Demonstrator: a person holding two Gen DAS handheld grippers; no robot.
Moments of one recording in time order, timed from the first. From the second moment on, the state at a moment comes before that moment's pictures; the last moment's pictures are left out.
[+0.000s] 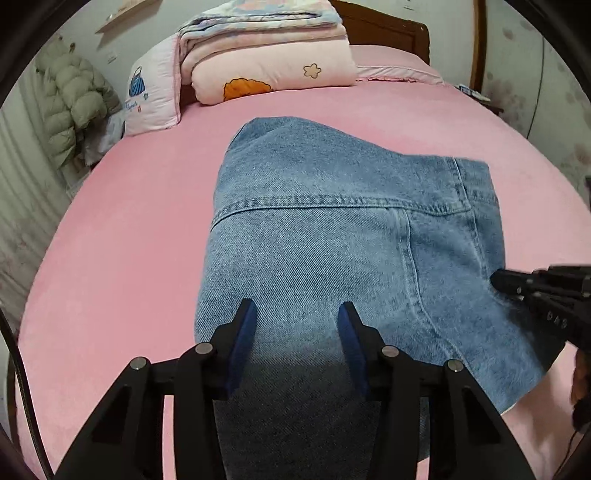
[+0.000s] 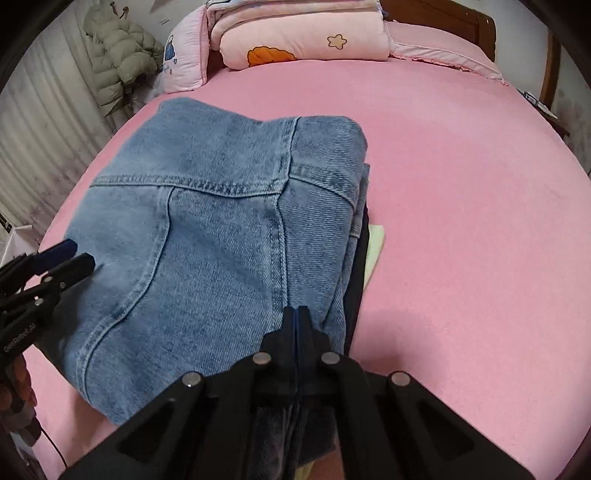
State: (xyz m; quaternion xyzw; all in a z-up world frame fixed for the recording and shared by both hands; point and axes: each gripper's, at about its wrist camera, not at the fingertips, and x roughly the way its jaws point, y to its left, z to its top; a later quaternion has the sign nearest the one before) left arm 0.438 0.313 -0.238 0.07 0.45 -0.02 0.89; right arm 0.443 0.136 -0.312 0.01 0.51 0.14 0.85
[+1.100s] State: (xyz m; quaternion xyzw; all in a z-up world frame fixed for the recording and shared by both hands) left arm 0.187 0.180 0.019 -0.06 0.45 -0.01 0.89; right arm 0.206 0.032 -0.045 0.05 0.44 0.14 0.88
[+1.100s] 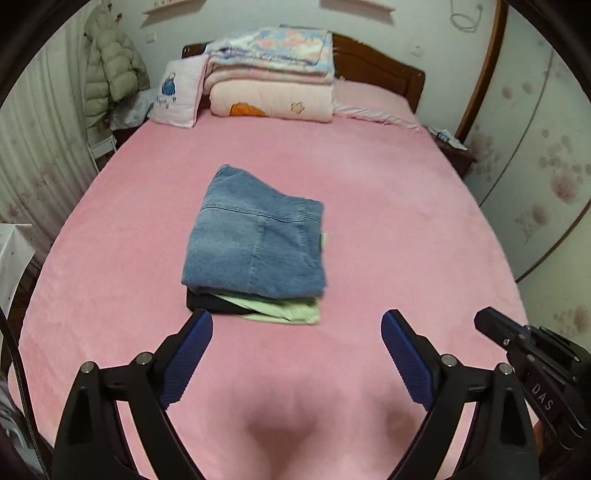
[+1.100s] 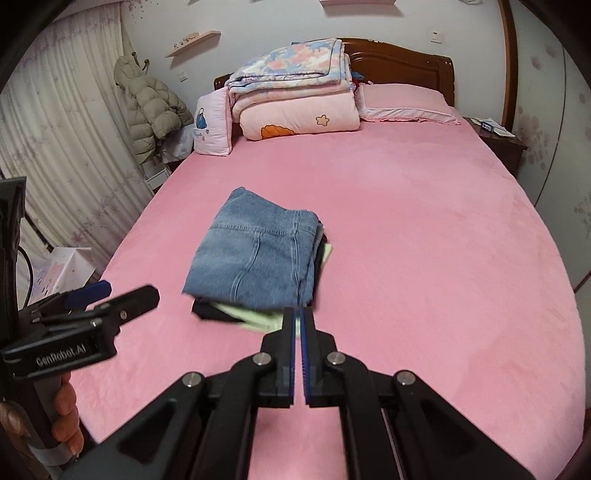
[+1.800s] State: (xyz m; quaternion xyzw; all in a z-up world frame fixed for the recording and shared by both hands) left arm 0.006 0.045 0.051 -0.04 0.47 0.01 0.88; right arm 0.012 -0.089 0.001 0.03 0.45 0.13 0.88
